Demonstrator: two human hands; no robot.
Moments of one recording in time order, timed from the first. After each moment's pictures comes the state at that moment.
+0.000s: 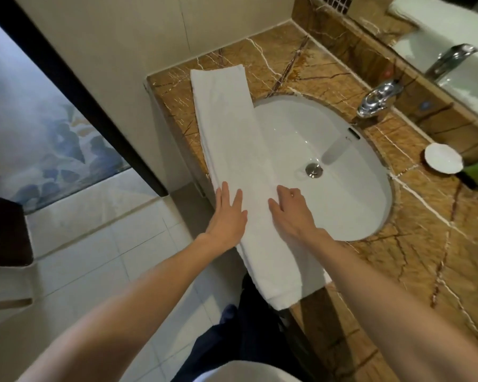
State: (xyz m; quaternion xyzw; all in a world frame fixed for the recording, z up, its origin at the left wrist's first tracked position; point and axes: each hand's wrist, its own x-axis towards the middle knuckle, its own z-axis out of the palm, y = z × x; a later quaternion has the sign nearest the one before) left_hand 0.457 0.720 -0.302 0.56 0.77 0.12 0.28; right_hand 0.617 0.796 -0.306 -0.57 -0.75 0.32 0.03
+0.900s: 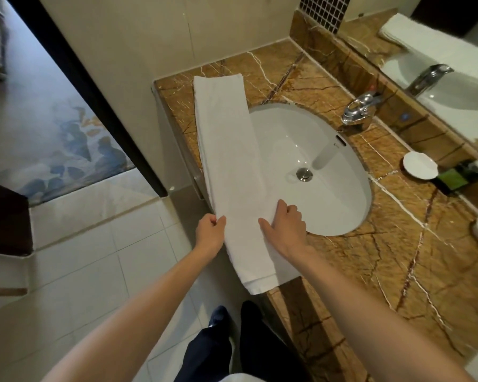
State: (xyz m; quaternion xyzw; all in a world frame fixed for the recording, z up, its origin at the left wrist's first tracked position) left_hand 0.489 0.674 -0.306 0.18 0.81 0.38 0.40; right_hand 0.649 0.745 -0.281 -0.60 -0.77 0.24 0.00
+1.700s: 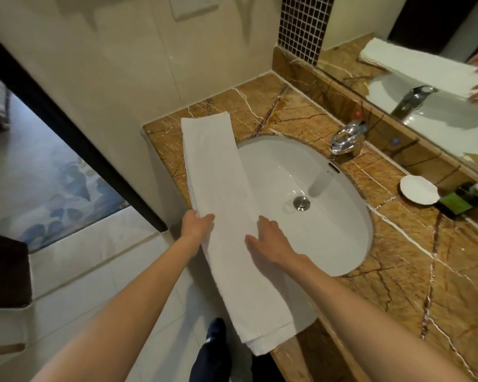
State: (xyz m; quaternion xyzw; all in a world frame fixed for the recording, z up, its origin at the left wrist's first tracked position) left_hand 0.428 0.783 -0.273 0.17 0.81 0.39 0.40; right_hand 0.616 0.818 -0.285 -0.53 -0.75 0.39 -0.01
